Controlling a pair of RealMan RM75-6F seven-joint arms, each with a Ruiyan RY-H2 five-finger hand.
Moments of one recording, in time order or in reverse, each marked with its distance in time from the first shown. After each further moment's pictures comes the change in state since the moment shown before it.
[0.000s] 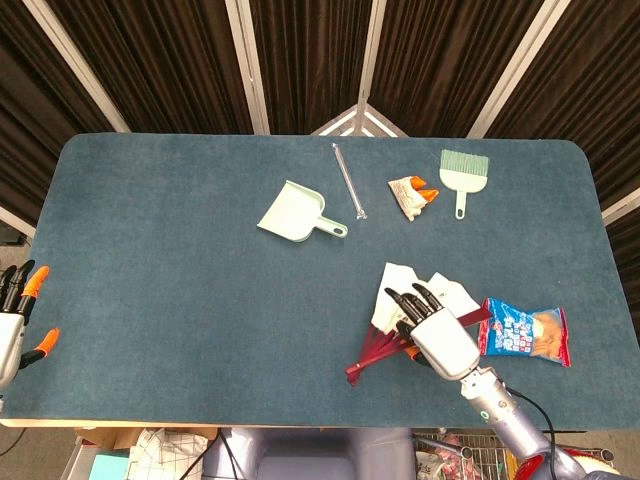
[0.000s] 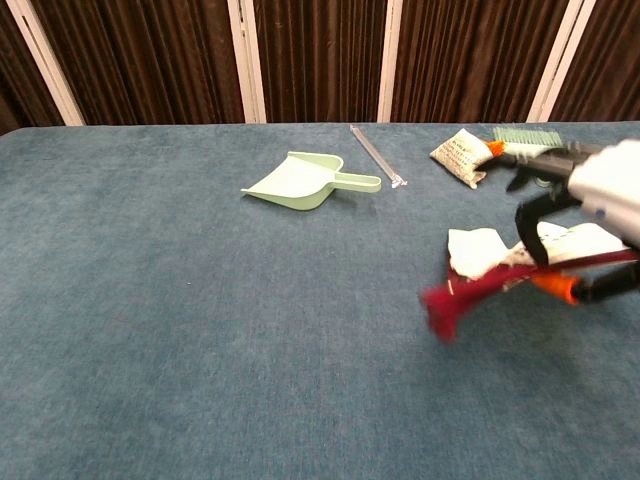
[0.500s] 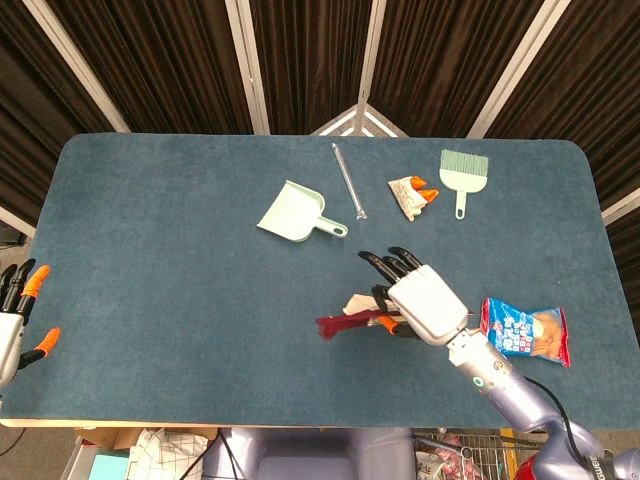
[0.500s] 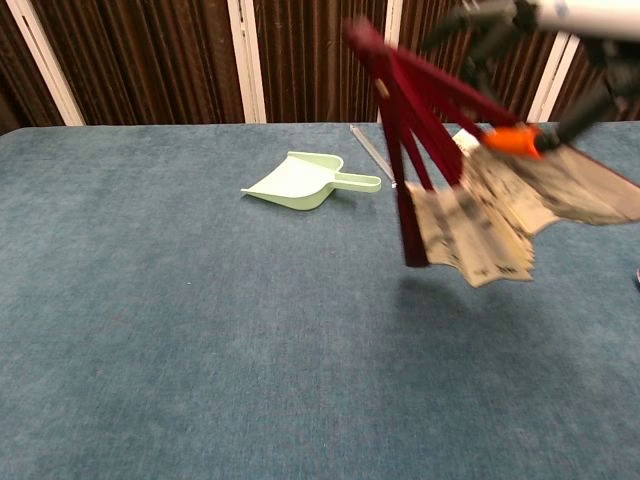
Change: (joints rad) left arm 0.000 0.003 0.000 0.013 0.021 0.017 -0.040; right arm 0.196 0.345 0.216 -0.523 0.350 -0.330 -0.064
